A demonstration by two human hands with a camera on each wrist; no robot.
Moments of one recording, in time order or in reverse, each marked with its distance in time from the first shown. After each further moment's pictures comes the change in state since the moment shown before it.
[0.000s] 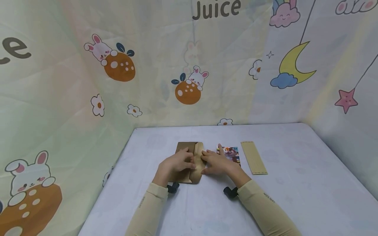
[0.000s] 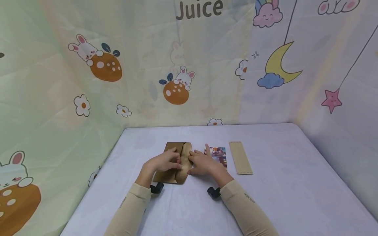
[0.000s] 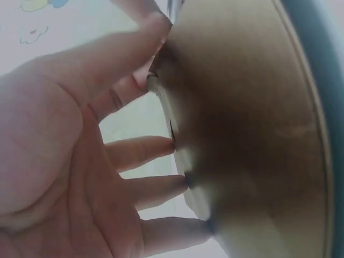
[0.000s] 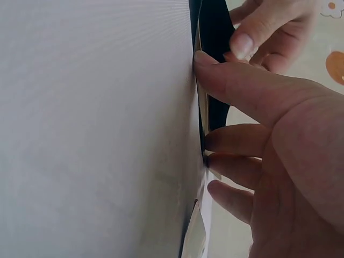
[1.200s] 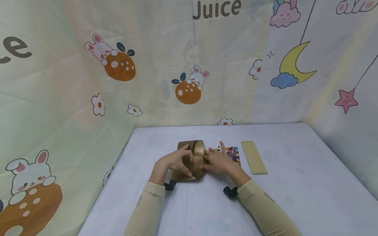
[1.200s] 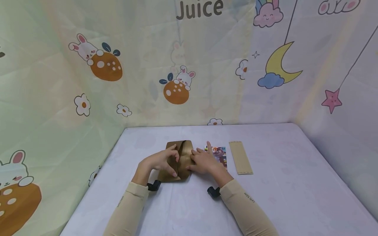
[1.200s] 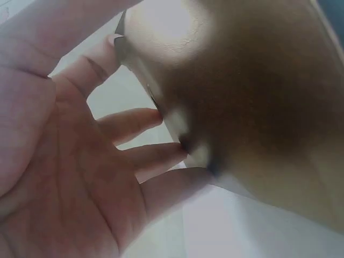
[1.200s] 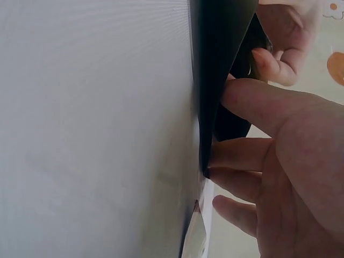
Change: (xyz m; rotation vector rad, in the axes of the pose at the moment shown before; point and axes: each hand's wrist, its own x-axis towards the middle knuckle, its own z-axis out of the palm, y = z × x) left_hand -0.006 -0.009 -0.013 -0.141 -0.056 0.023; right_hand 0.000 0.002 0.000 -0.042 0.070 0.042
